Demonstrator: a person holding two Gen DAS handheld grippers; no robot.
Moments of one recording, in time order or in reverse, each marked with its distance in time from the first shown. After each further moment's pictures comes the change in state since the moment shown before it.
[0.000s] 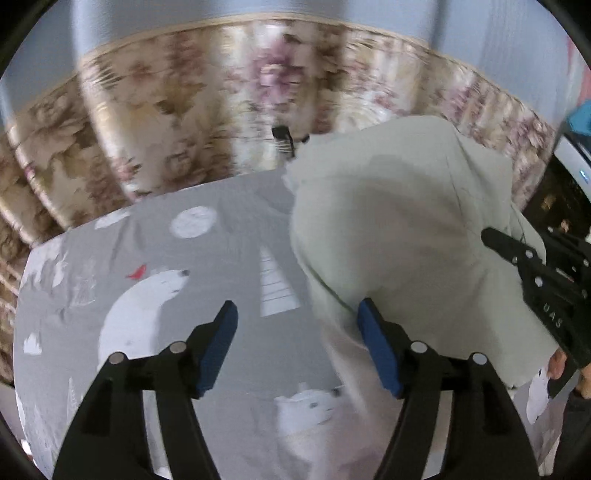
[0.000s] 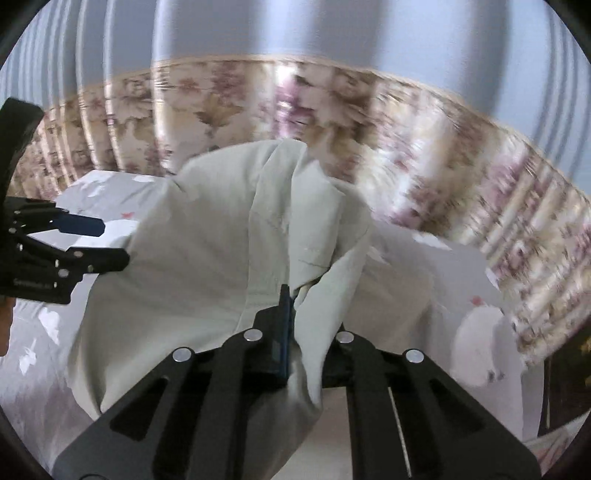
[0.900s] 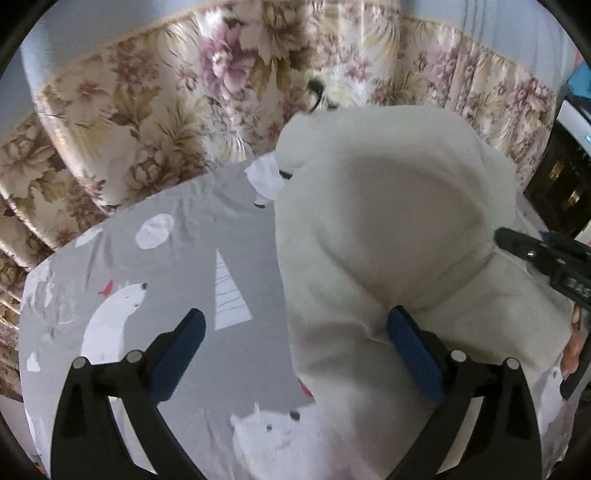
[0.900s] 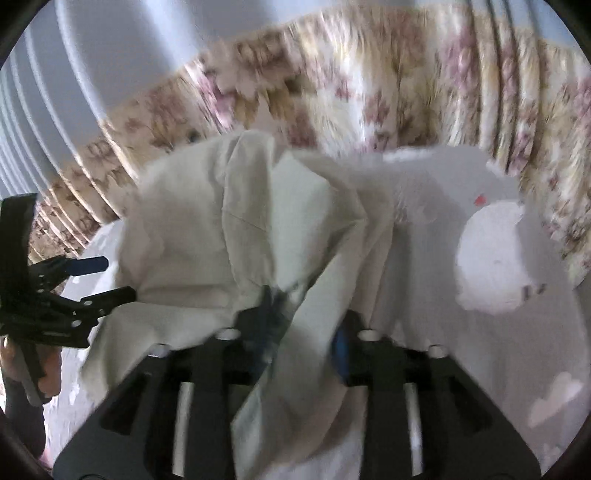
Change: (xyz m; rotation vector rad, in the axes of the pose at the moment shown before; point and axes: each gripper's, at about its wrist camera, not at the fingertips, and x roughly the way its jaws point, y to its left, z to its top) left arm 0.027 -0.040 0.001 0.056 0.037 0.031; right arm 0.002 -0.091 -0.048 0.340 0.038 0.184
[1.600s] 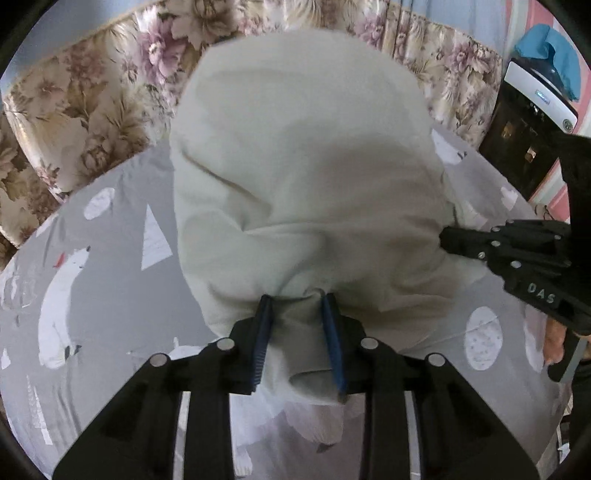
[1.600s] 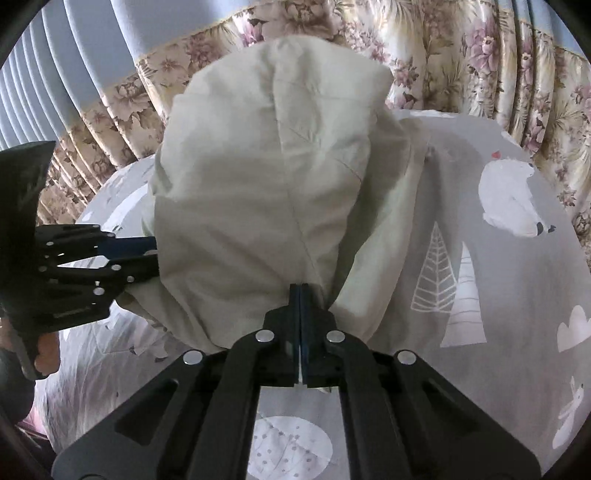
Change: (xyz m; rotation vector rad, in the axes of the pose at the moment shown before) left arm 0.008 -0.047 -0.062 0.119 0.032 -0.146; right arm 0.001 0.034 -0.065 -0.089 0.138 0.017
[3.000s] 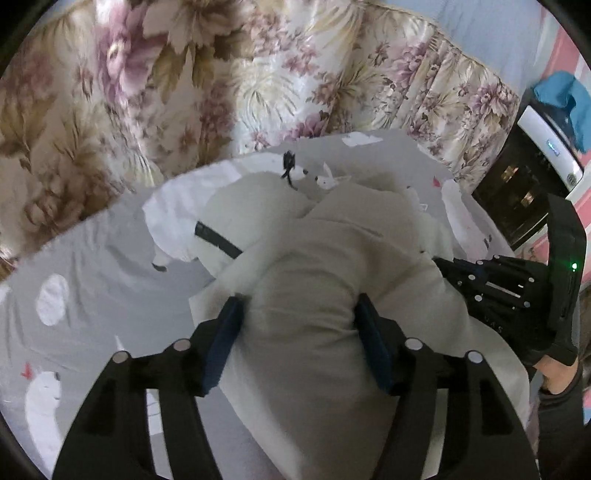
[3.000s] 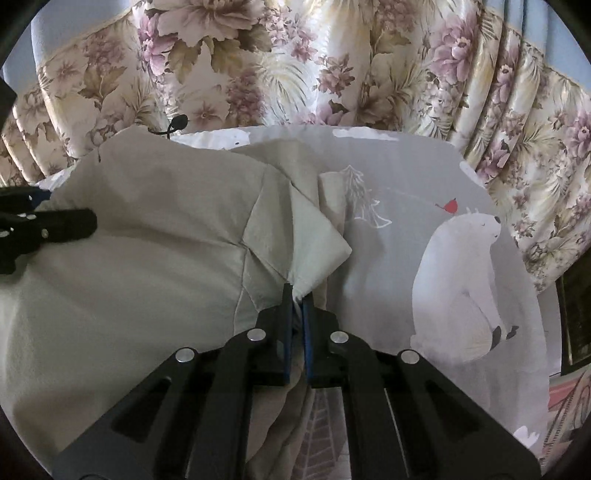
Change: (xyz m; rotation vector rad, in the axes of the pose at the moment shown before) left arm 0.066 0.062 0.118 -0.070 -0.003 -0.148; right arm 0.060 -0.081 0.086 0.012 0.030 -0.280
